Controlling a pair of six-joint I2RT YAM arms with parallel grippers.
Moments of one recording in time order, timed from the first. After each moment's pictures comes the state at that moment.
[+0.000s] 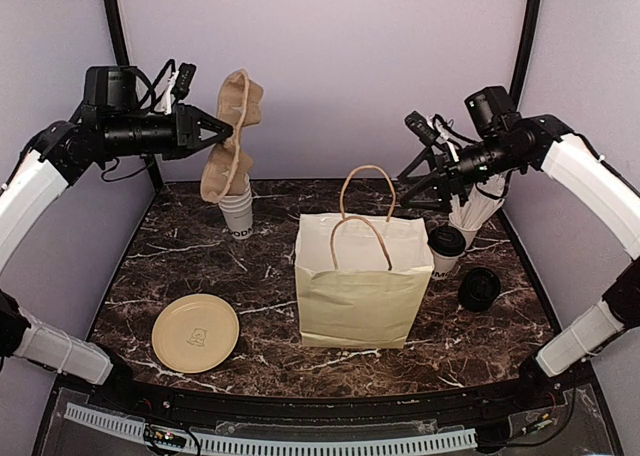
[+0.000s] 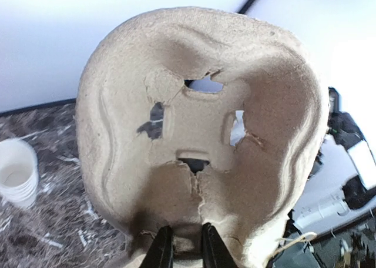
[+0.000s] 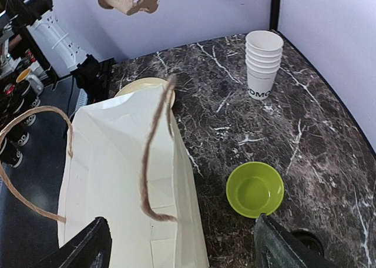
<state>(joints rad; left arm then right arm) -0.47 1.26 1.56 -0.66 0.41 -0.44 0.45 1.44 1.57 -0.95 -0.86 -0.52</state>
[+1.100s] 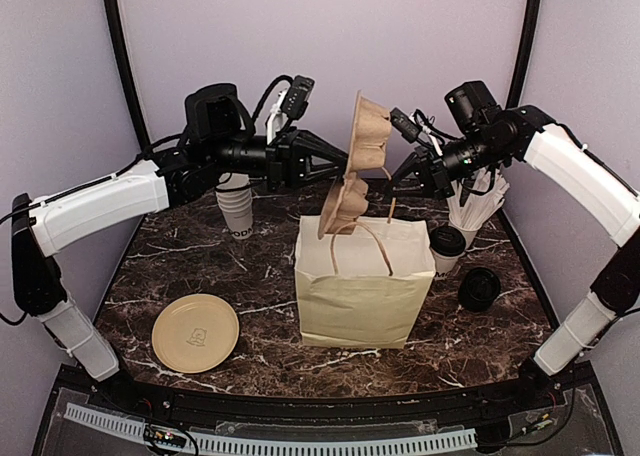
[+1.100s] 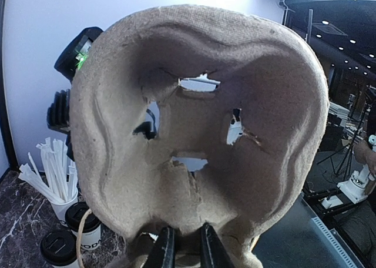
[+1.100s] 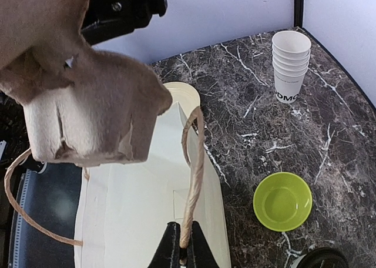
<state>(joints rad) -0.79 1.59 1.50 0.12 0.97 -0.18 0.52 1.55 1.69 -1.01 -0.91 -0.45</state>
